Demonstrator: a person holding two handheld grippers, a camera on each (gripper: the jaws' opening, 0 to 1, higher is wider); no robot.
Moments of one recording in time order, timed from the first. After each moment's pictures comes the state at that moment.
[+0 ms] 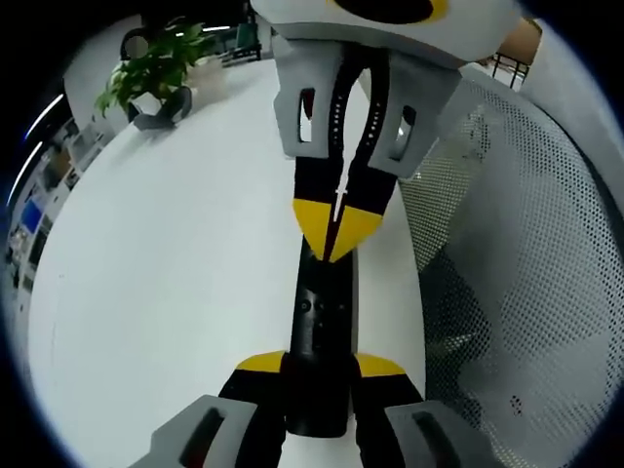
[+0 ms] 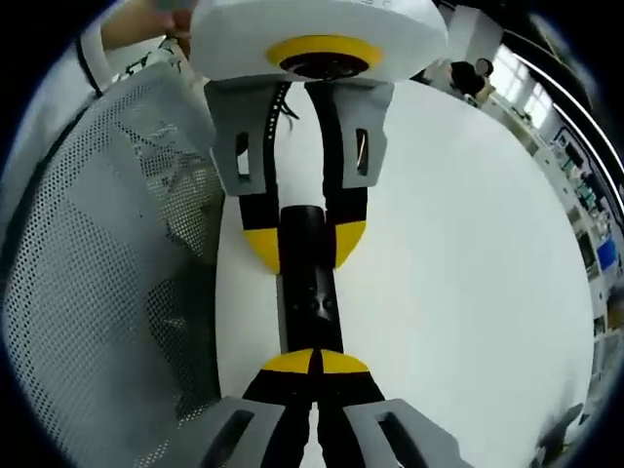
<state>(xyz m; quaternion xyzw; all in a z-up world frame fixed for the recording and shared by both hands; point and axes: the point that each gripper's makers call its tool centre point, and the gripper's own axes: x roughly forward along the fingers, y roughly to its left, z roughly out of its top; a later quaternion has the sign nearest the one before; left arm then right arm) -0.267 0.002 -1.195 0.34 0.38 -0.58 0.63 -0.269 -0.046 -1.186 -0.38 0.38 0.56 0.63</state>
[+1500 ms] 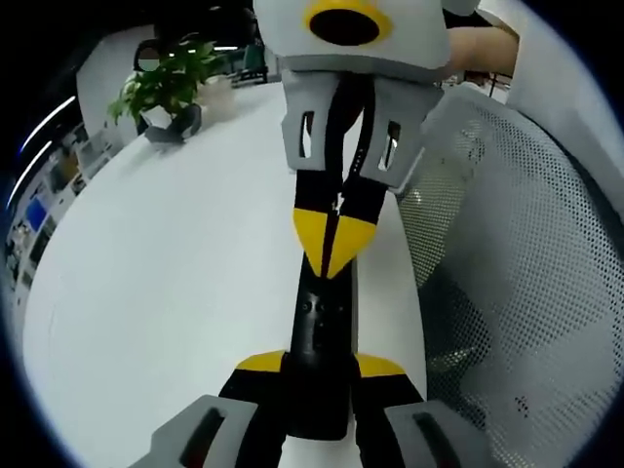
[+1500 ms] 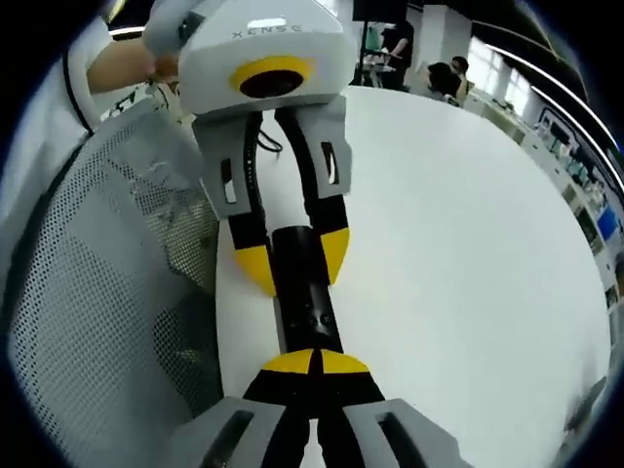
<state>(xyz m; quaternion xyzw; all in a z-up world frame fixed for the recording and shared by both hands) -0.266 0.002 -1.196 0.30 0.35 -0.60 0.66 -0.268 -0.036 -1.184 -0.31 0.37 0.57 0.66</state>
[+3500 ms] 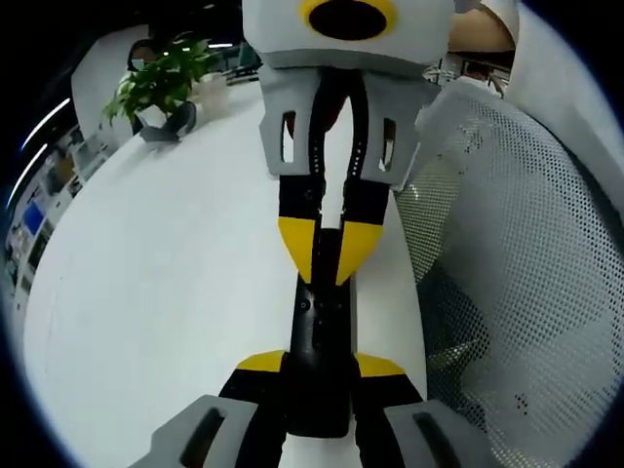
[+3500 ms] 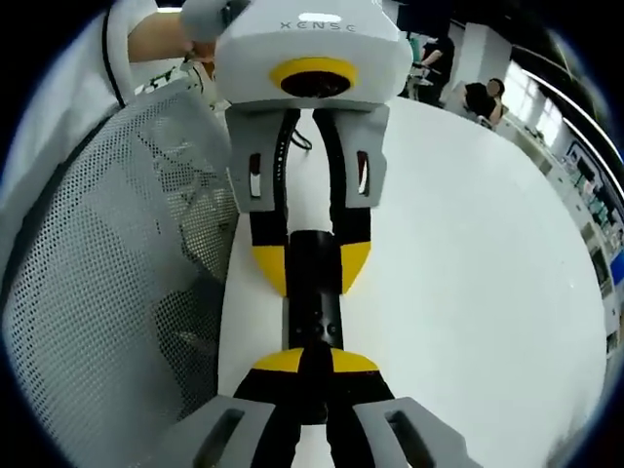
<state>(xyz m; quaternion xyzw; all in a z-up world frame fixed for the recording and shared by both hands) -0.266 0.002 -1.197 0.31 0.35 -0.60 0.65 -0.269 -0.034 -1.184 -0.34 0.35 0.61 0.62</state>
